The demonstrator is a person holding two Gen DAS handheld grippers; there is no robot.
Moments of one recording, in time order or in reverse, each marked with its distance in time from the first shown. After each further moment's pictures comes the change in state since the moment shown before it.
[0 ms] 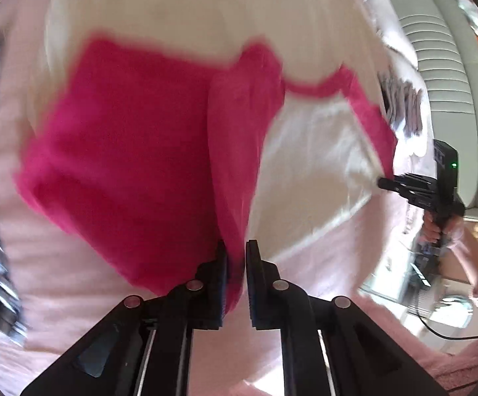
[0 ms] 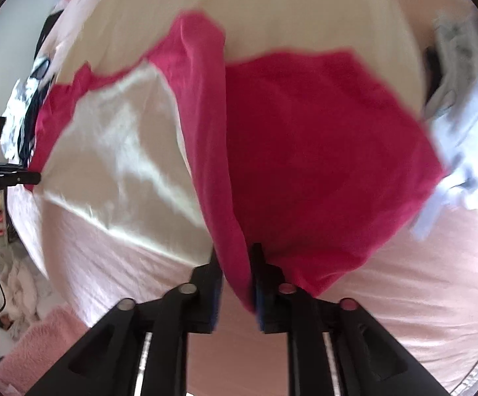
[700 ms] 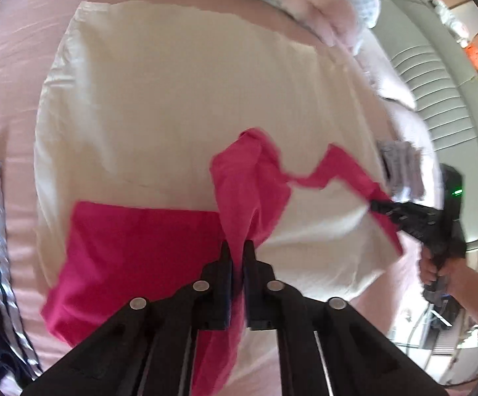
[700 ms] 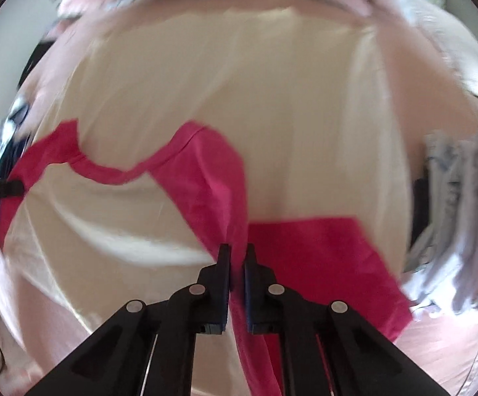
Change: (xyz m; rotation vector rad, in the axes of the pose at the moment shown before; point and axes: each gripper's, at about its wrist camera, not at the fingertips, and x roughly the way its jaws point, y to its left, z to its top) left arm -0.004 -0.022 0.068 0.037 -0.237 0.081; right arm 0.004 0.038 0.087 0.021 -0.271 -0.195
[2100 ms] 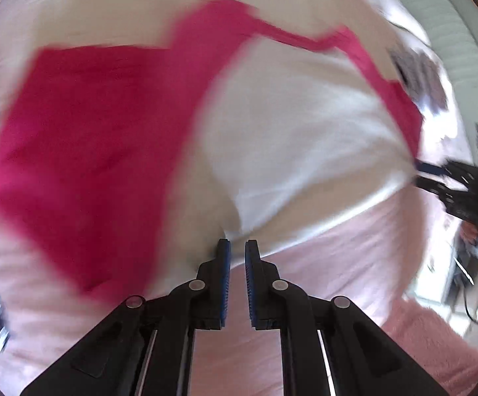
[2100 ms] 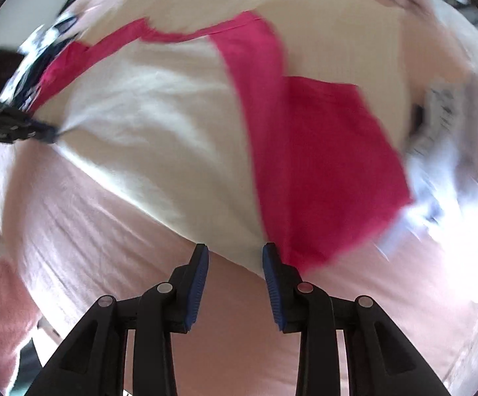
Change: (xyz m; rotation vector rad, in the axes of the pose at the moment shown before) left arm -0.014 0.045 -0.097 0.049 0.193 0.099; right arm -0.058 -0.063 -0.160 -0.252 0.153 0.015
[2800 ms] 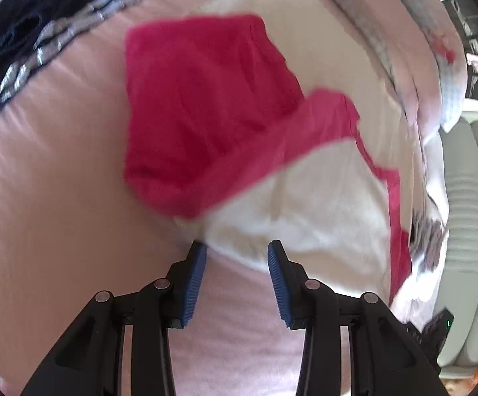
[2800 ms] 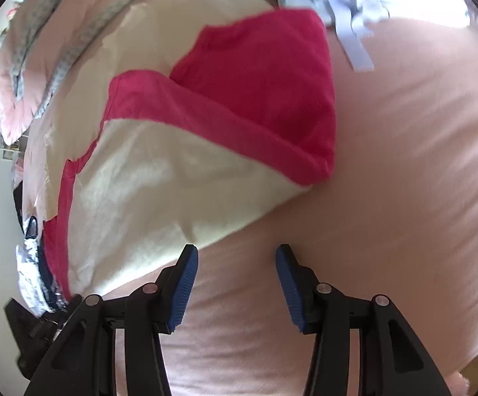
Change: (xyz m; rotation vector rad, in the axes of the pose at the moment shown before) left arm -0.018 0.044 -0.086 -0.659 -0.362 -0.113; right arm -0.006 -0.024 -0.063 0.877 -0.171 0.195
